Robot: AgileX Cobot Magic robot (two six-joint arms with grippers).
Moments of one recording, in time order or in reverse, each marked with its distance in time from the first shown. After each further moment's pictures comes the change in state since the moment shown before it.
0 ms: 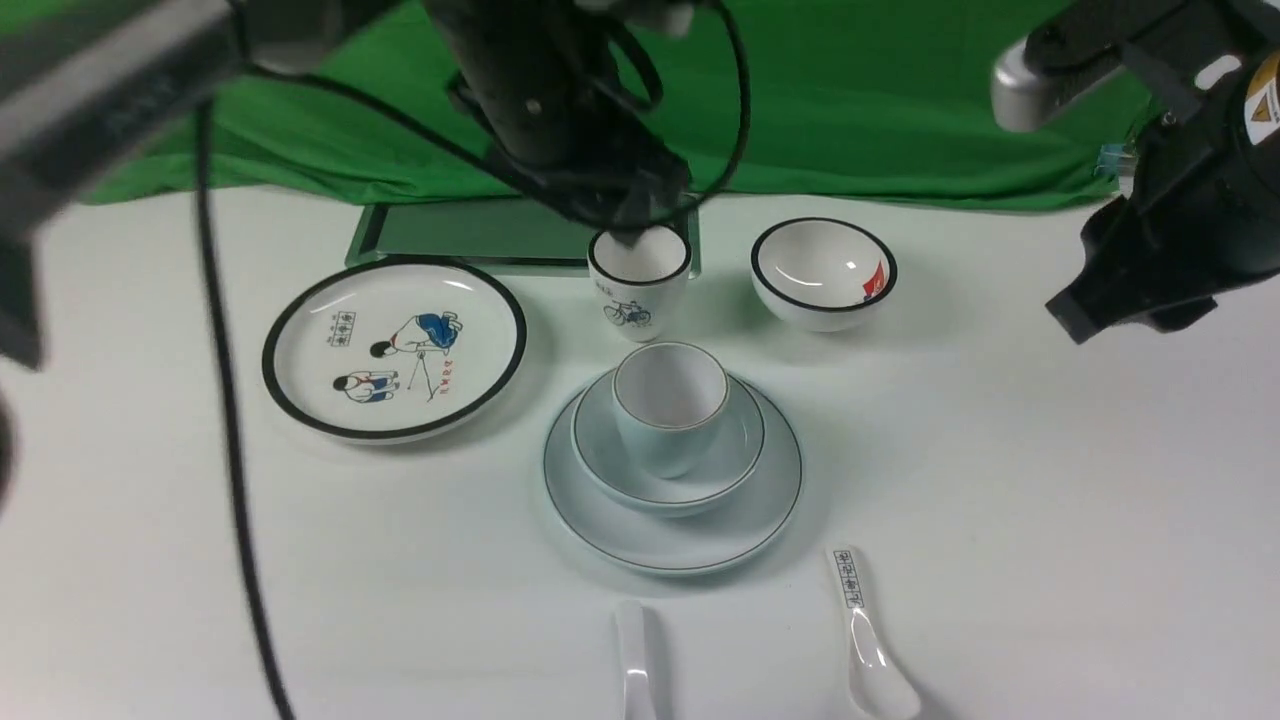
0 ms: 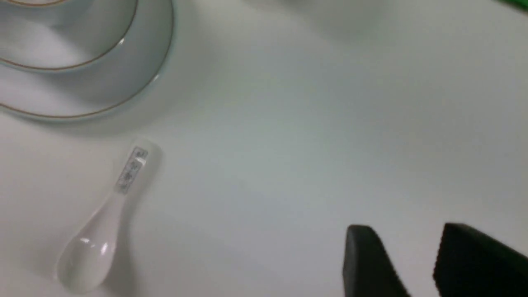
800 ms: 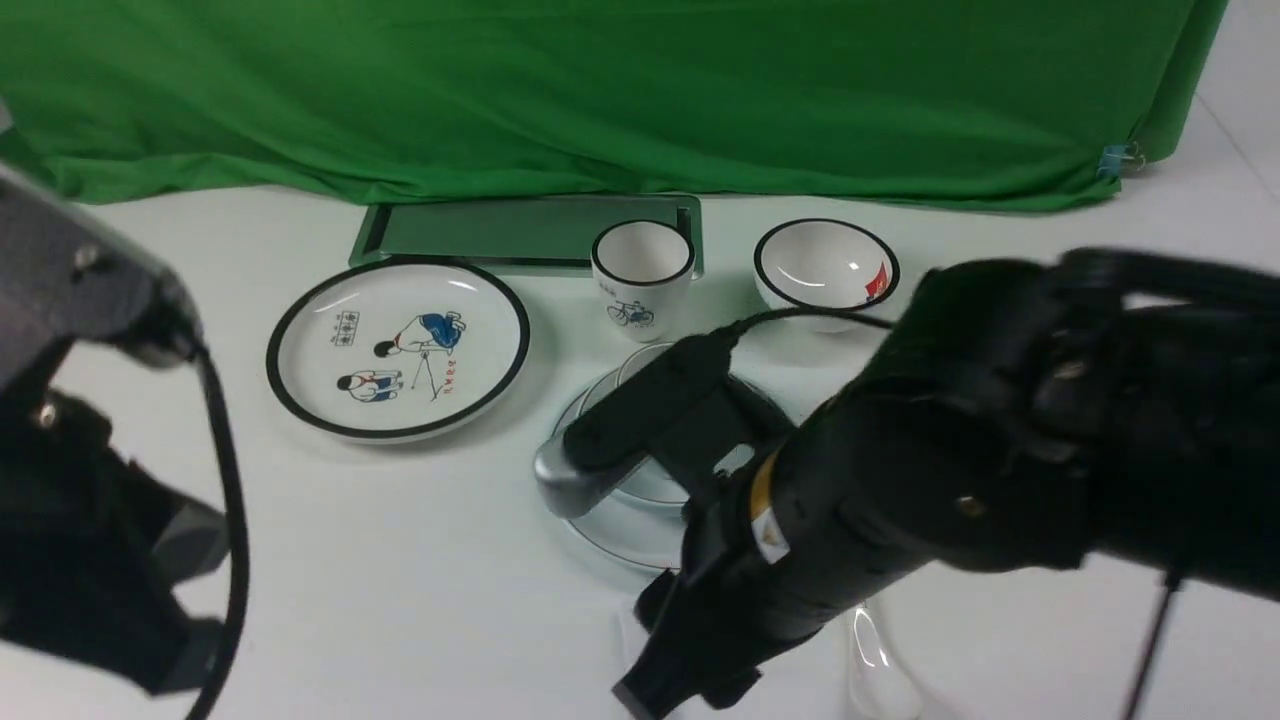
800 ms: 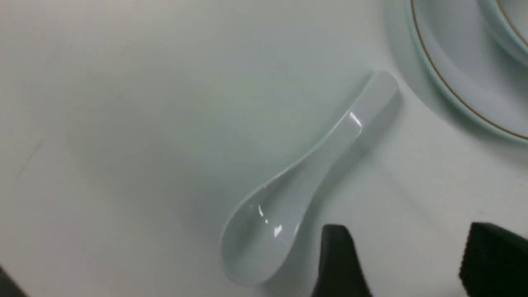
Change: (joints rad) right arm 0.467 0.222 0.208 0.163 -0.356 0.237; left arm 0.000 -1.068 1.195 0.087 -0.223 -0.068
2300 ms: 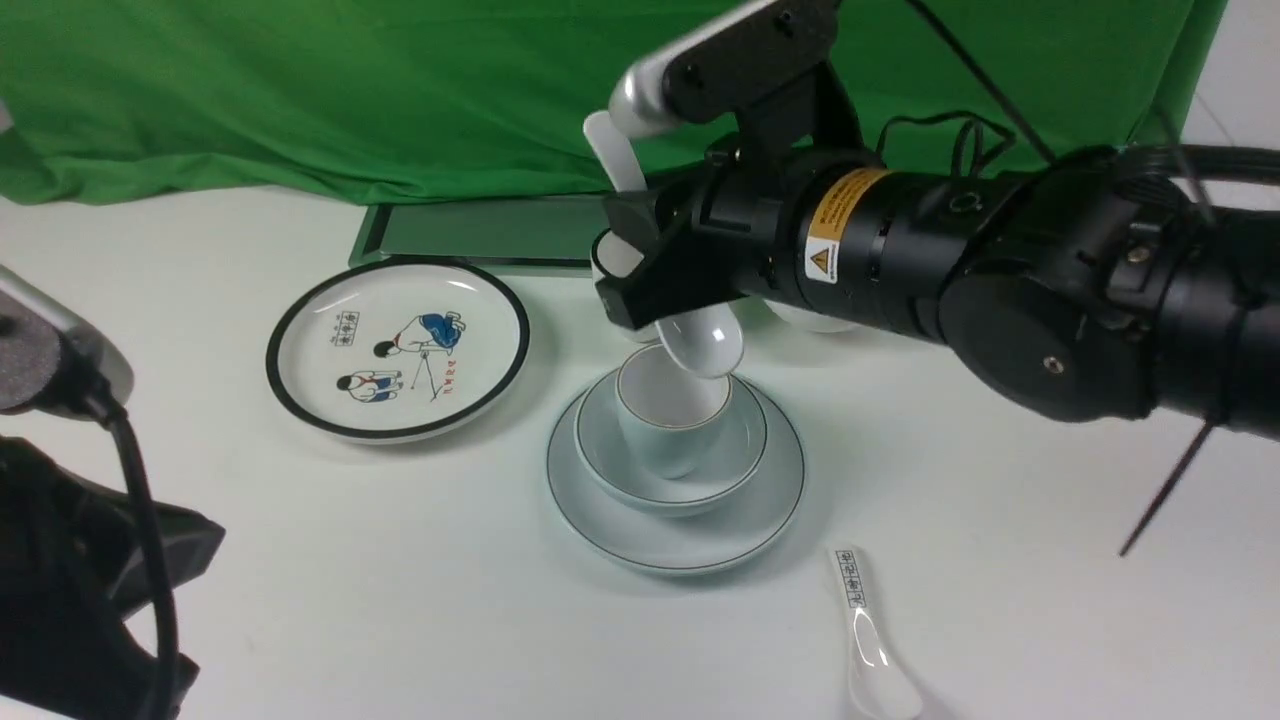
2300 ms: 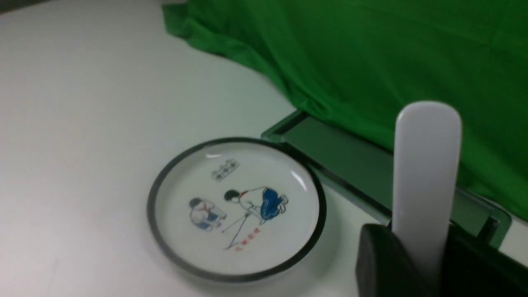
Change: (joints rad) right arm -0.271 0.017 0.006 -0.191 -0.910 0.017; left arm 0.000 -0.099 0.072 0.006 -0.113 0.000
